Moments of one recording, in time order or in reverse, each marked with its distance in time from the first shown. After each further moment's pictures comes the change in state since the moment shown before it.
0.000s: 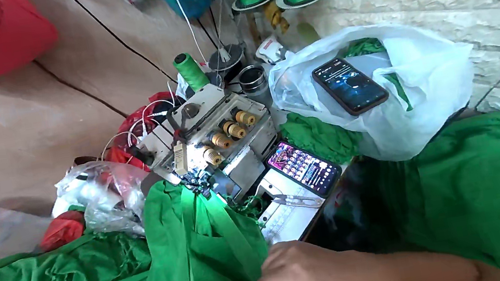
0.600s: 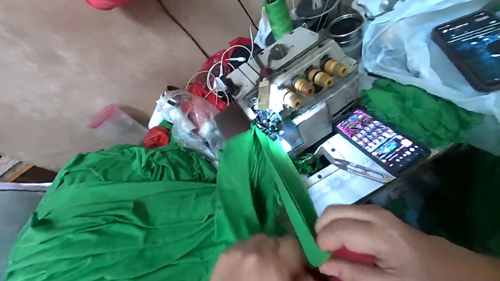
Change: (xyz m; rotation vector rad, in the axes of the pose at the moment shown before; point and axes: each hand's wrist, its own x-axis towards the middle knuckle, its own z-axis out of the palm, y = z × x) left_hand -0.005 0.069 0.030 1.425 -0.381 0.029; right_hand 0.003 -0.020 0.003 -0.042 0.076 -0.065
